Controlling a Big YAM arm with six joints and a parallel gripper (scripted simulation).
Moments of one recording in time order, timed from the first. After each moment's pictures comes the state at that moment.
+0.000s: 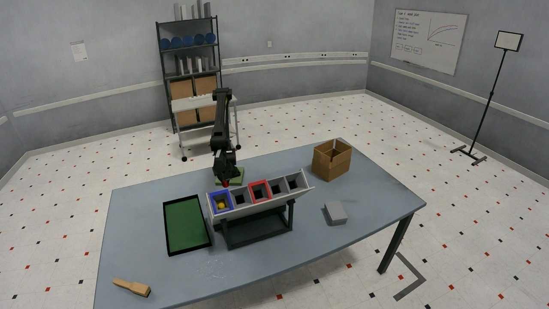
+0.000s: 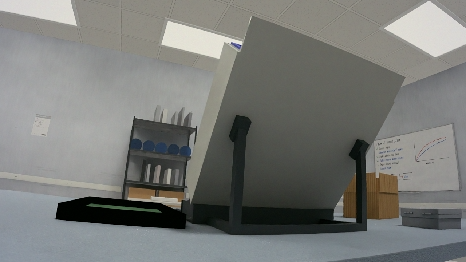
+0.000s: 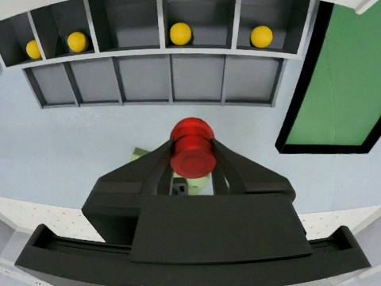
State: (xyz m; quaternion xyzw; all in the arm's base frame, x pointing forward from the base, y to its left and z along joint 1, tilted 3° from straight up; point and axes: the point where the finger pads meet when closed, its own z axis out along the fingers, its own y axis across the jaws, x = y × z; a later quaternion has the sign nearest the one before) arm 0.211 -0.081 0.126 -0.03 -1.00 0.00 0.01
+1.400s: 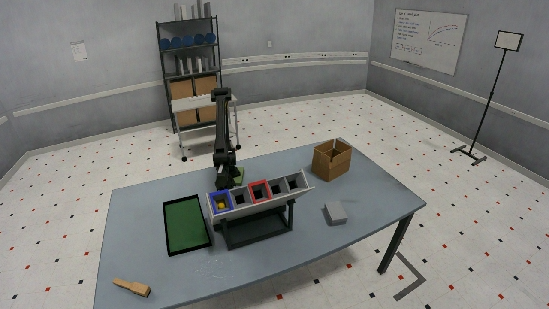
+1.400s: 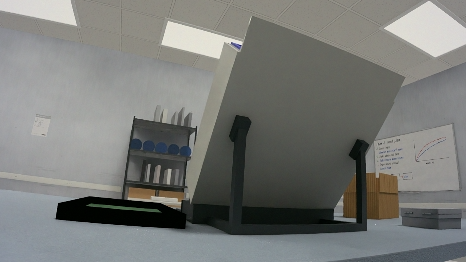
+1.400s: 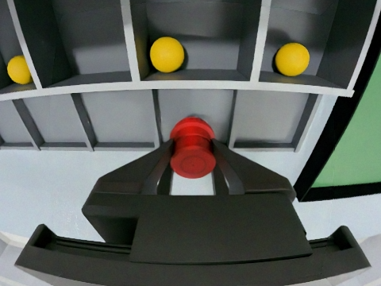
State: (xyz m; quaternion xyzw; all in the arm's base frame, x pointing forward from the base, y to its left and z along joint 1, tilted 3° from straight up) arm 0.222 -0.086 0.036 -0.03 -1.00 0.01 -0.02
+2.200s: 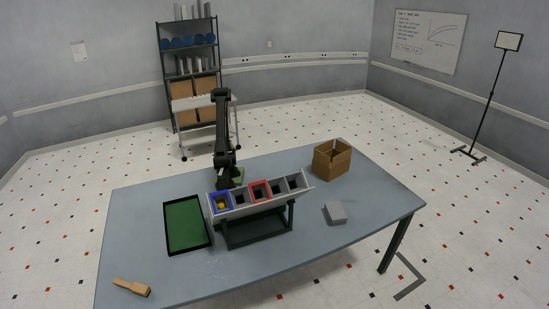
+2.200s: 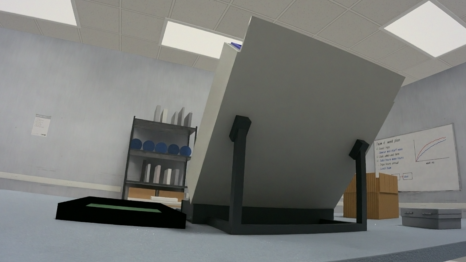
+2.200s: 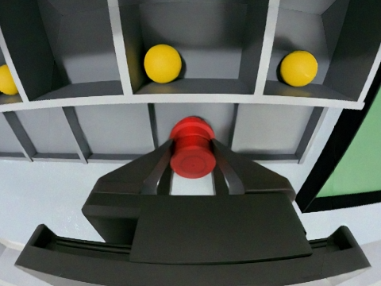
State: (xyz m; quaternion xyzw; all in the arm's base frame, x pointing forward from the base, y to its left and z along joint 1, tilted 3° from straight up) arm 0.227 -0.087 0.021 -0.03 -1.00 0.01 -0.02
